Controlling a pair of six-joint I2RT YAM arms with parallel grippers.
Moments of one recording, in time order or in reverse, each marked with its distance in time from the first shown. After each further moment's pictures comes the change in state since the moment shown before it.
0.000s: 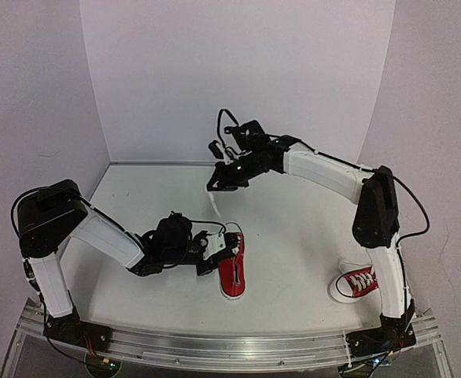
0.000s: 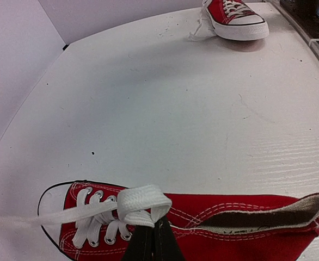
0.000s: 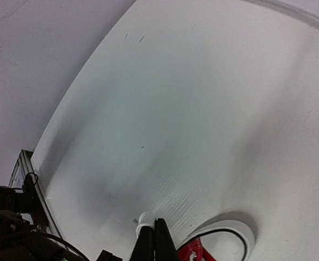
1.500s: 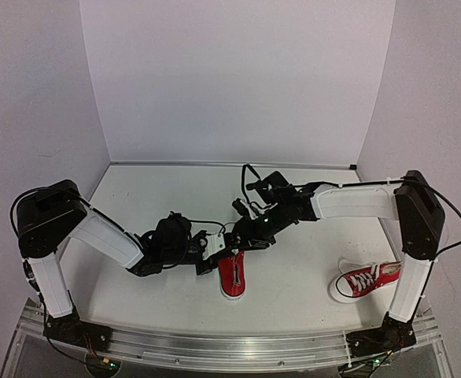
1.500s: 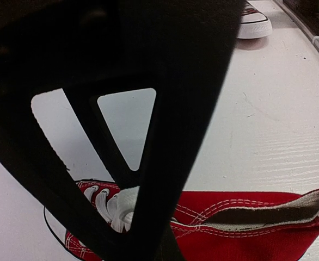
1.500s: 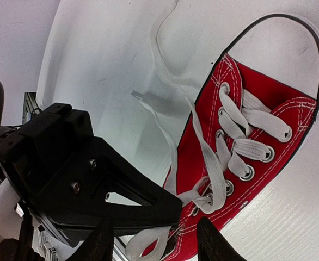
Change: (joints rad) left arm 0.000 -0.005 -0.007 0.009 -0.020 0.015; right arm 0.053 -0.372 -0.840 0.265 -0.120 0.206
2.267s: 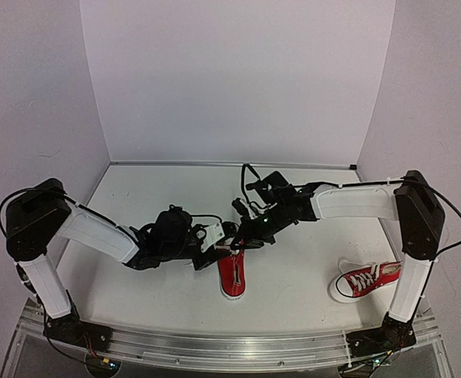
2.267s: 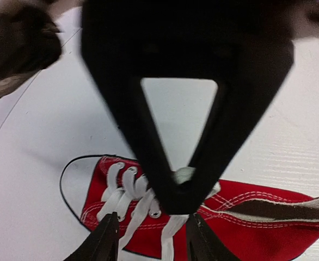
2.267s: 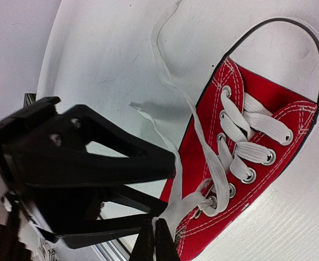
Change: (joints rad) left arm 0.005 -0.077 0.036 -0.182 -0.112 -0.108; right arm 0.001 0.000 0.000 0.009 0.010 0.001
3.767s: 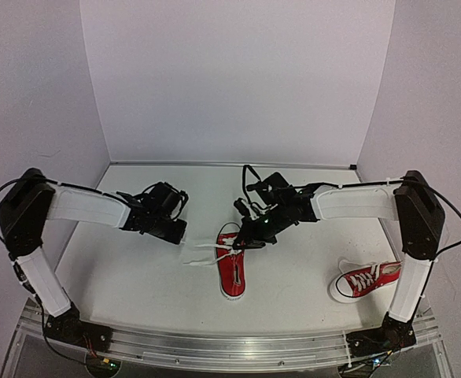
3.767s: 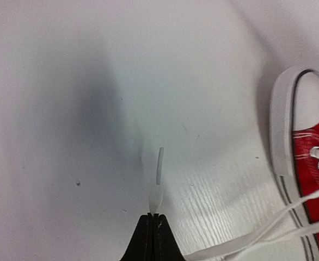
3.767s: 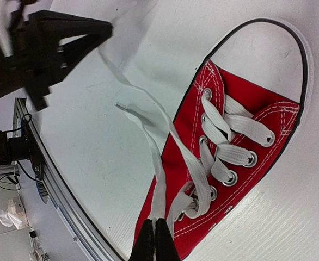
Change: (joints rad) left arm 0.217 -0.035 0.219 -0.743 -0.319 -0.667; right arm 0.000 0.000 -0.010 0.000 0.046 -0.012
